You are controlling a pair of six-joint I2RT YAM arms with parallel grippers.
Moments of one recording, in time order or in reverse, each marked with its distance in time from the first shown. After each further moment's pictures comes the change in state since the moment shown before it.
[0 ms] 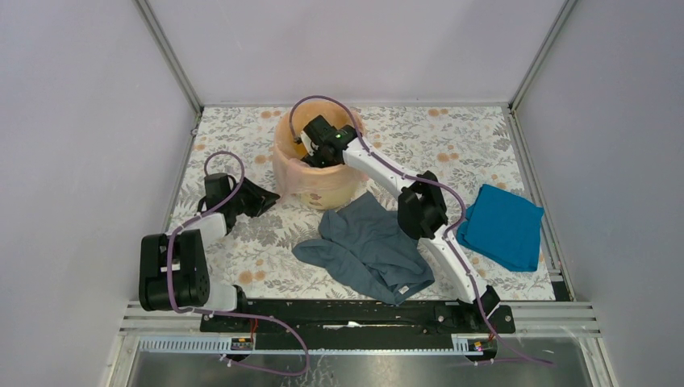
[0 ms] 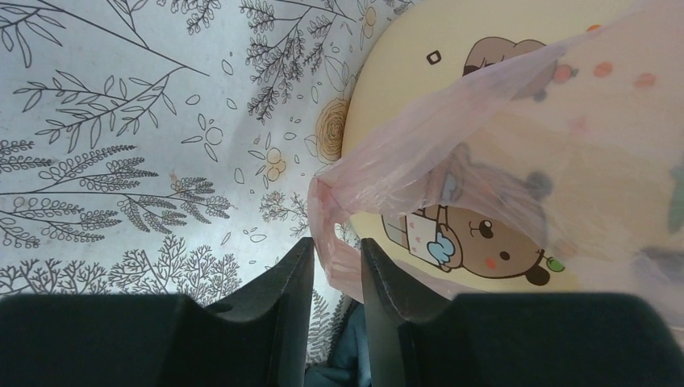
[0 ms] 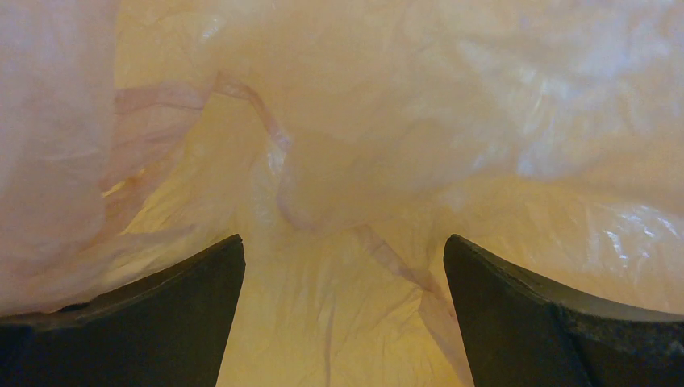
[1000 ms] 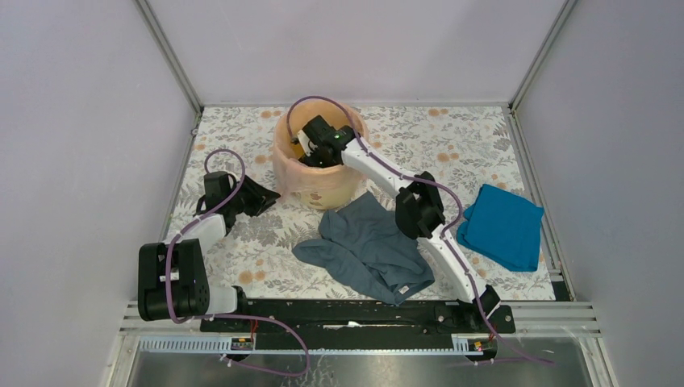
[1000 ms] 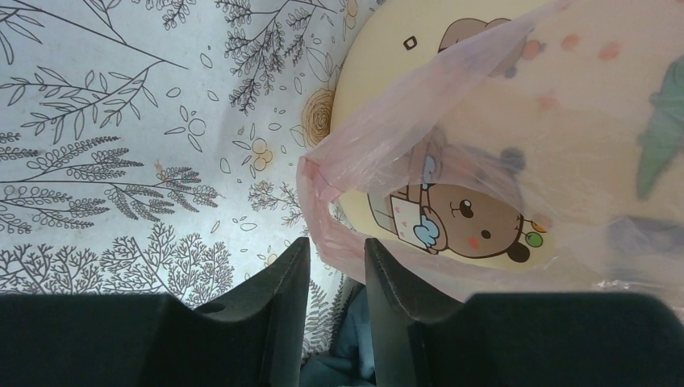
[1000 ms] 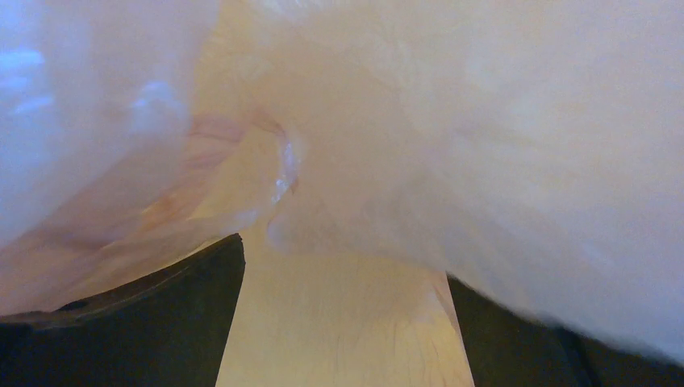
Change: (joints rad) left arm -0.016 -0.066 0.014 -0.069 -0.012 0.046; right arm 0.000 0.069 0.048 0.012 -0.068 -0.023
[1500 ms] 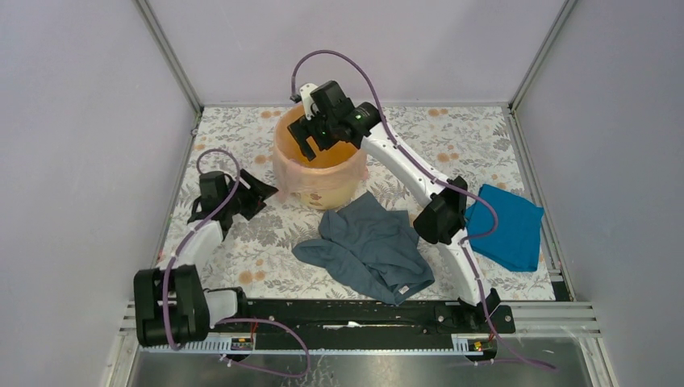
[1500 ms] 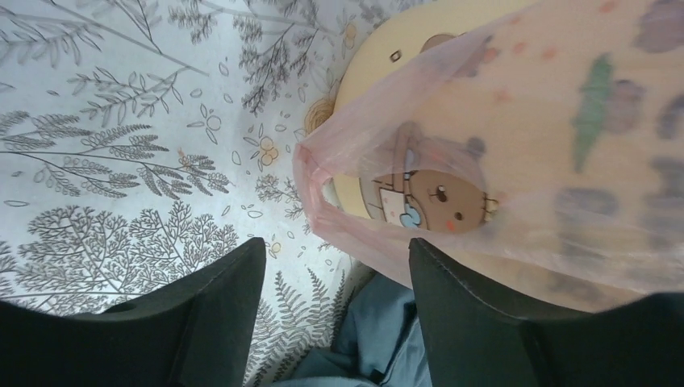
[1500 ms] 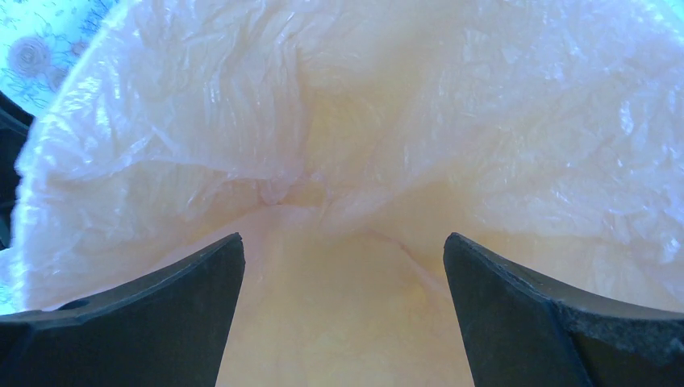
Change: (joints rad) left arm -0.007 -0.114 0.003 -0.100 -0.077 0.015; right arm 0.000 -0.257 0.044 0.058 0.005 0.087
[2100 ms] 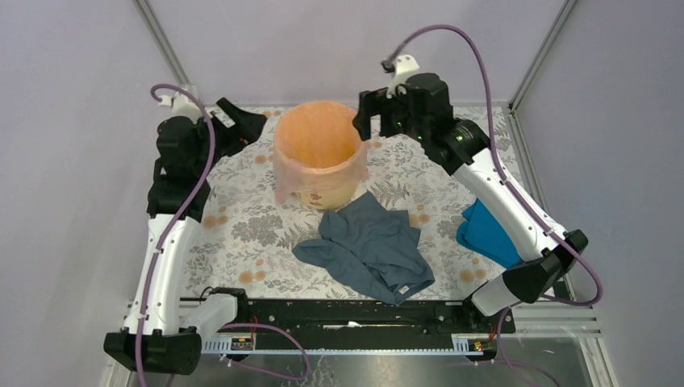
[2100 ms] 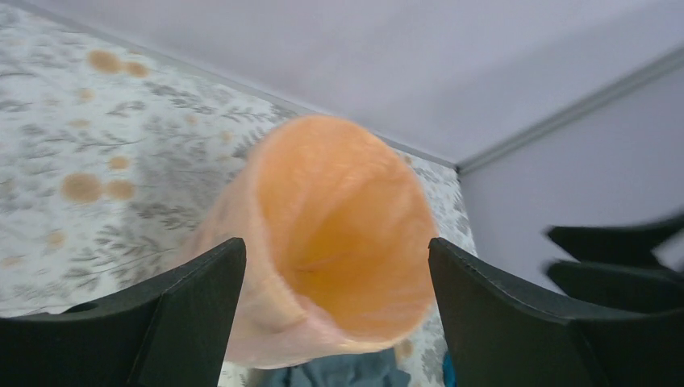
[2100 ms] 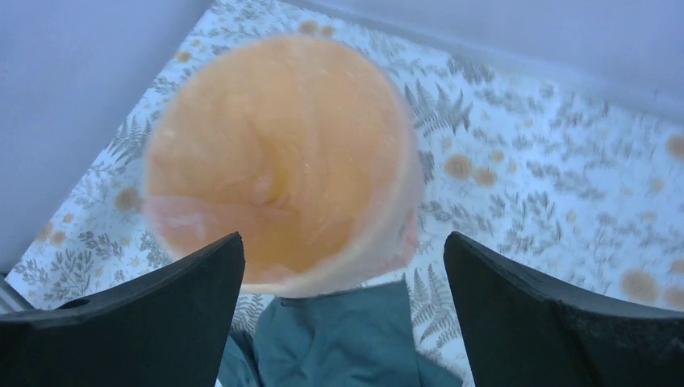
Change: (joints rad) left arm -0.126 -0.219 0.667 -0.382 -0.221 0.169; right arm -0.100 -0.745 -0.657 0.306 0.097 0.196
